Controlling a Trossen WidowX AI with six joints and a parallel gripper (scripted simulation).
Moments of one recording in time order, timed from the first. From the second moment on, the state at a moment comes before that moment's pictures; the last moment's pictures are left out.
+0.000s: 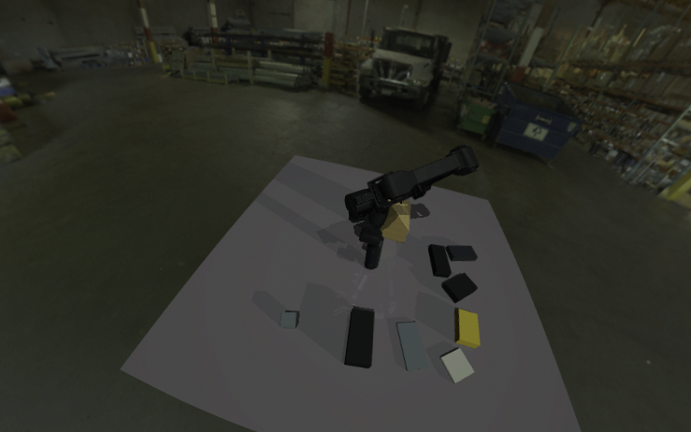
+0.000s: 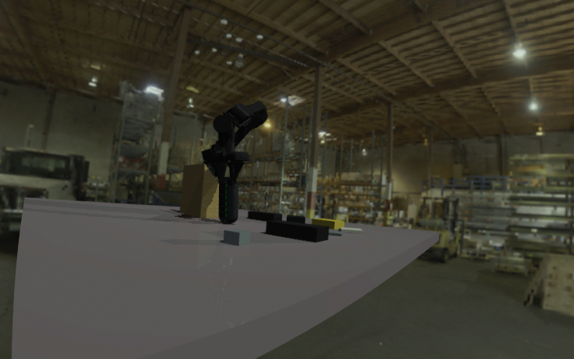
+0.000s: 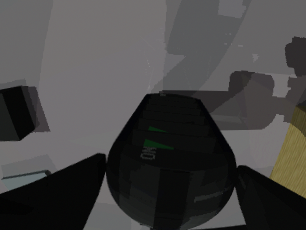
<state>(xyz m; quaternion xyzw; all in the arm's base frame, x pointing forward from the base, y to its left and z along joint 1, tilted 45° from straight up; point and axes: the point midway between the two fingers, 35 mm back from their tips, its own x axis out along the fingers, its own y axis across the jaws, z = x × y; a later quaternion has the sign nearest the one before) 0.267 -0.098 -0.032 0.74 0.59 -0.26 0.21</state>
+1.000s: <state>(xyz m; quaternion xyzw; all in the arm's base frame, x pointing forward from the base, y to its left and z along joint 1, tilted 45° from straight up) 0.266 -0.112 -0.051 0.72 0.58 -0.29 0.23</state>
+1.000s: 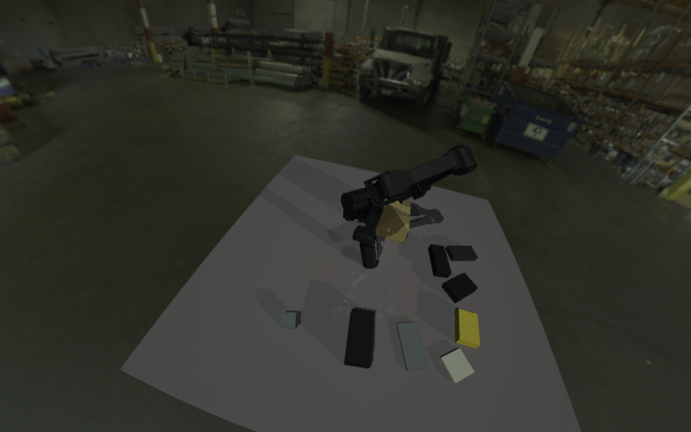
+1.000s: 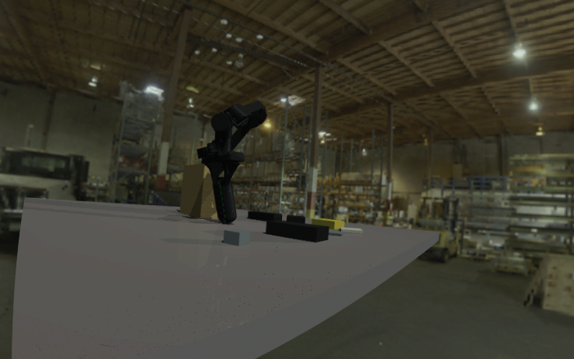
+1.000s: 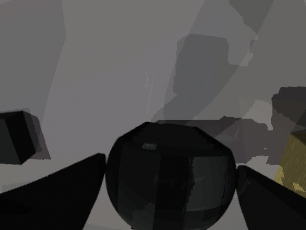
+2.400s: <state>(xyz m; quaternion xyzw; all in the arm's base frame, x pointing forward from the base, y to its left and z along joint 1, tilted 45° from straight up) 0.262 -0.127 -0.081 0.72 0.57 -0.31 0.25</state>
